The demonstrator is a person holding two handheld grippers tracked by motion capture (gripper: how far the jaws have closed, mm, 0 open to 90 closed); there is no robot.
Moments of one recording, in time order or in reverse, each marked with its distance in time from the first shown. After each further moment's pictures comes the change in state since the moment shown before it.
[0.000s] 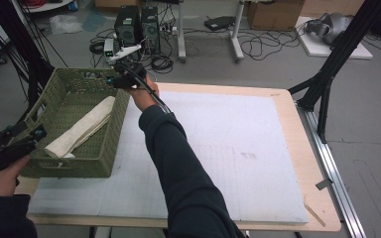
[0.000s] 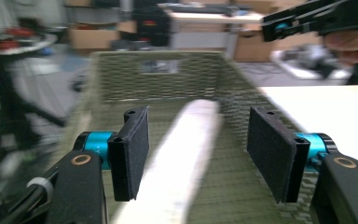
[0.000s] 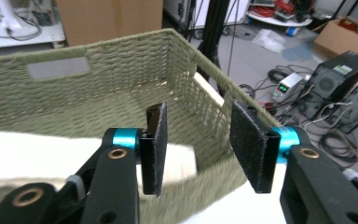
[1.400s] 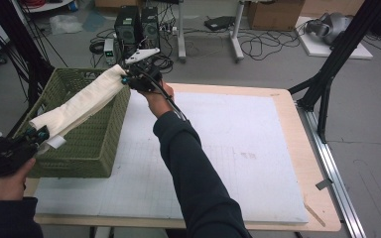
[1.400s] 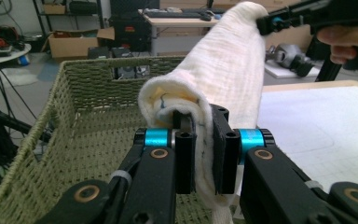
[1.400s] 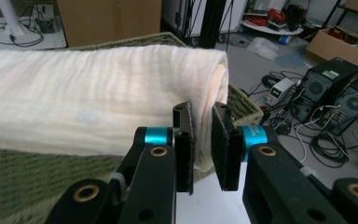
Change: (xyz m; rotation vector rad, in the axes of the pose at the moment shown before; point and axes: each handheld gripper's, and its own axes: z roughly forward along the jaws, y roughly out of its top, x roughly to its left) left arm -0.023 0.001 -0.010 -0.011 -0.007 0.055; right arm 0.001 -0.007 -0.043 -0.039 -0.017 0.000
